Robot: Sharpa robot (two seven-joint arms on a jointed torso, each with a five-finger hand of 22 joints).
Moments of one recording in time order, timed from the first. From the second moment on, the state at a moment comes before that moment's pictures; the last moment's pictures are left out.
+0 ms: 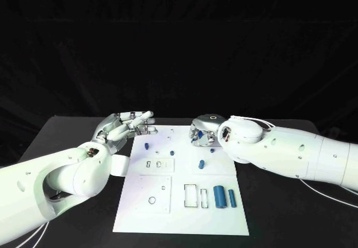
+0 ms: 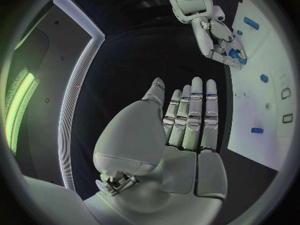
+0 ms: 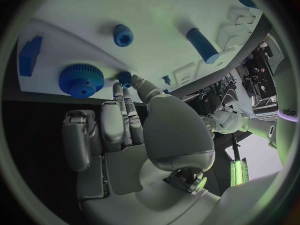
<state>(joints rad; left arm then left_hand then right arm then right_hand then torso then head) 1.21 -0.95 0.03 1.77 -0.01 -0.44 0.40 1.42 0.05 -0.03 0.11 0.05 0.96 0.21 0.14 0.07 1.08 0.15 0.13 0.07 1.12 0.10 0.31 0.13 0.18 0.88 0.23 0.40 0.17 1.34 -0.64 -0.12 1.35 -1.63 -0.19 -0.17 1.28 -0.04 0.27 -0.09 0.27 1.07 0.13 0.07 0.10 1.15 0.08 0.07 0.12 1.46 0.00 1.25 1.08 0.04 1.46 0.10 1.51 1.31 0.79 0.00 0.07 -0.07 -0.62</state>
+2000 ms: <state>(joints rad) 1.21 -0.95 0.03 1.77 -0.01 -0.43 0.39 1.43 0.06 -0.03 0.10 0.05 0.96 0.22 0.13 0.07 1.08 0.16 0.12 0.07 1.12 0.10 0.30 0.13 0.18 0.88 0.23 0.40 0.17 1.34 -0.50 -0.11 1.26 -1.67 -0.42 -0.18 1.32 -0.05 0.43 -0.10 0.27 1.15 0.13 0.08 0.13 1.21 0.09 0.07 0.13 1.46 -0.01 1.27 1.10 0.02 1.46 0.10 1.54 1.31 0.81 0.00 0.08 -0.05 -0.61</state>
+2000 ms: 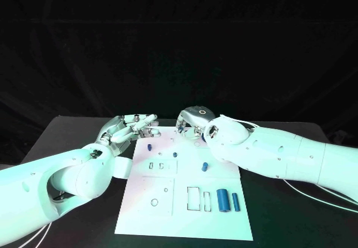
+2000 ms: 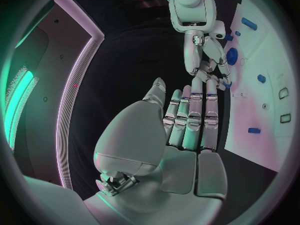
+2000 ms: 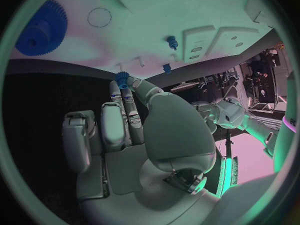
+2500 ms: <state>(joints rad) 1.22 -0.96 0.03 1.78 -0.01 -0.43 0.39 1.43 0.06 -0.03 0.10 0.05 0.96 0.22 0.13 0.07 1.08 0.16 0.12 0.07 1.12 0.10 0.30 0.13 0.18 0.88 0.23 0.40 0.17 1.33 -0.45 -0.11 1.20 -1.67 -0.46 -0.17 1.32 -0.05 0.43 -0.10 0.27 1.15 0.13 0.08 0.13 1.21 0.09 0.07 0.13 1.46 -0.01 1.28 1.10 0.02 1.46 0.10 1.54 1.31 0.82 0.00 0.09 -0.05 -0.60</state>
